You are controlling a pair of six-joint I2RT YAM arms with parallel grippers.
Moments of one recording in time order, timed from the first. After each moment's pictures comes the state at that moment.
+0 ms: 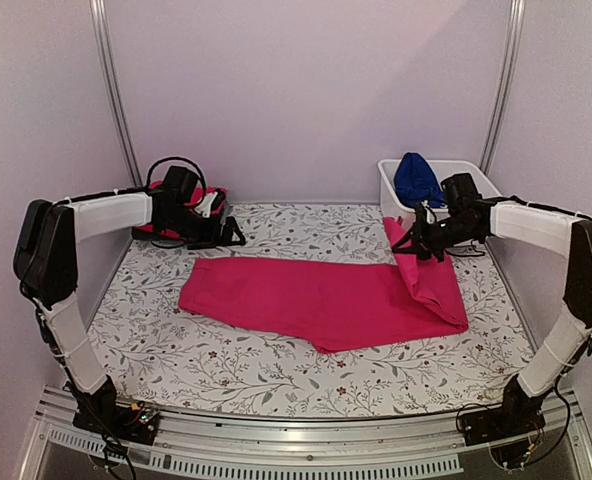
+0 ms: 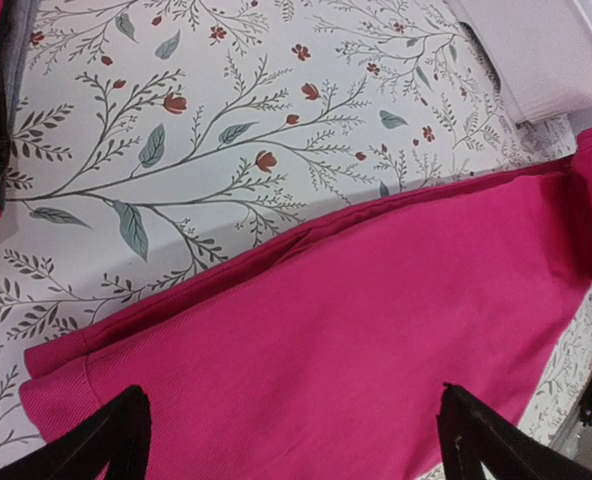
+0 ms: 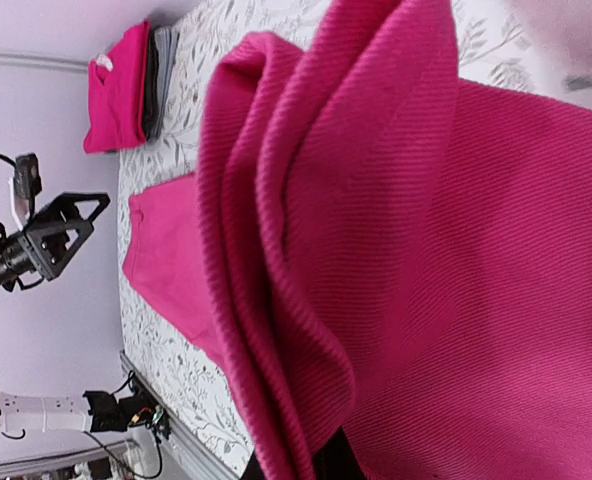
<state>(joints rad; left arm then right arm) -0.32 1.84 1.39 -0.48 0.37 -0.20 0.20 1.59 1.18 -0.49 -0.60 0.54</state>
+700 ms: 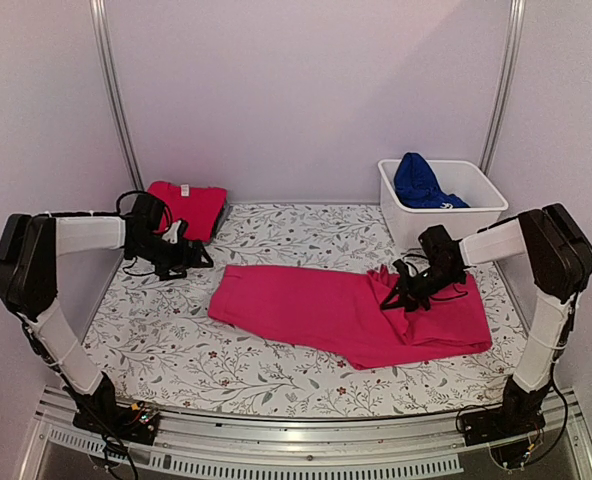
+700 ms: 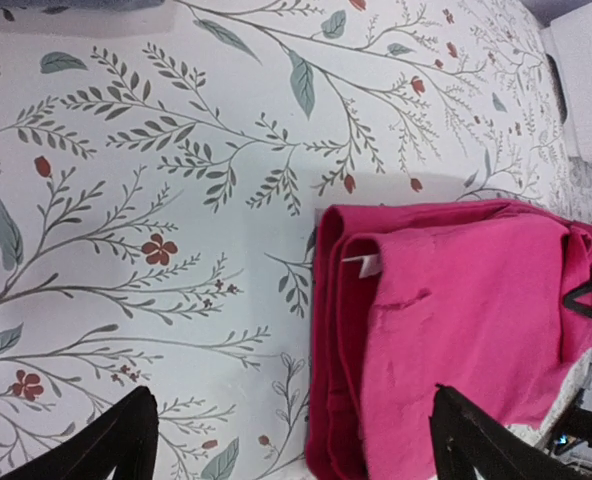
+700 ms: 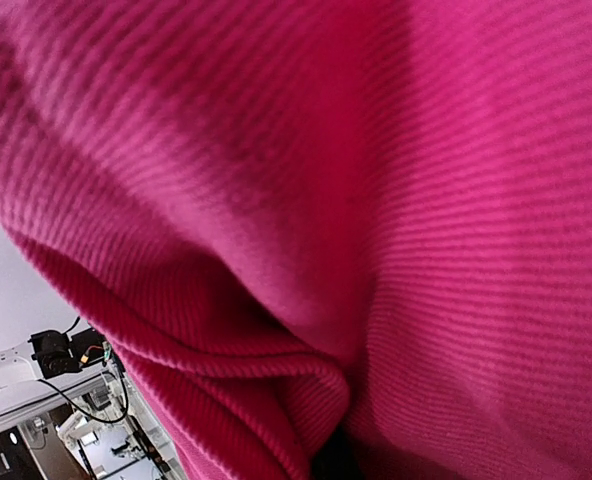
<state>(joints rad) -0.16 1.70 1.08 -0.42 0.38 -0.32 0.35 1.93 1.04 -0.34 -0.69 0.49</state>
